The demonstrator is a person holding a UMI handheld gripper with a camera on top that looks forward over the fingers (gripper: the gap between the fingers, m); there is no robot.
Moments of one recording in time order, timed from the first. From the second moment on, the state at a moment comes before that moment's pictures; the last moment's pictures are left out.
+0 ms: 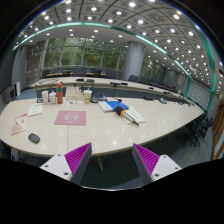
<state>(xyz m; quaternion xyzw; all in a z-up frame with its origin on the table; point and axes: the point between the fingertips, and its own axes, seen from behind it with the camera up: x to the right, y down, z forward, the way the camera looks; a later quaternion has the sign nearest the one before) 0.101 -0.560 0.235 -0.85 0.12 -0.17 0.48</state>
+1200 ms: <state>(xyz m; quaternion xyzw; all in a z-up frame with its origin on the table) -0.297 -0.268 0.000 -0.88 -0.11 0.02 0.46</state>
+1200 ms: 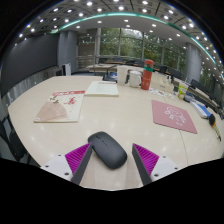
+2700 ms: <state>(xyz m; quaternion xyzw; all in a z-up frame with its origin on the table) -0.036 -0.026 0.038 -0.87 0.04 -0.01 0.49</state>
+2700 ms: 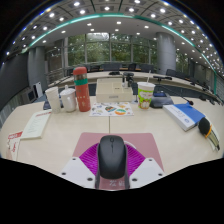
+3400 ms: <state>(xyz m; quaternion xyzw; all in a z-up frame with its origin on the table) -0.064 -0.179 0.154 -0.87 0.03 -0.02 0.48</state>
